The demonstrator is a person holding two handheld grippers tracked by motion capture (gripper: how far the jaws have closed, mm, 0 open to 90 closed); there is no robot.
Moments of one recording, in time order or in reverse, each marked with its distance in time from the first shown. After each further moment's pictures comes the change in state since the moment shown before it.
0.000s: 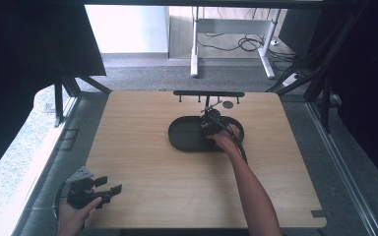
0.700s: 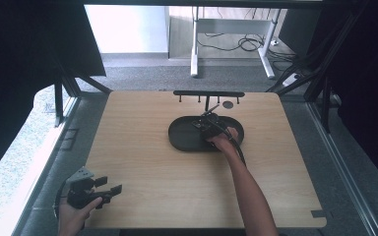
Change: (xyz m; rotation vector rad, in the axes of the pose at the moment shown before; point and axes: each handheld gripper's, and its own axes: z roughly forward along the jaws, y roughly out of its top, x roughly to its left) left arm 0.000 0.000 0.001 0.005 -0.002 0.001; right arm -0.003 -0.008 0.026 0.083 -0.041 0.011
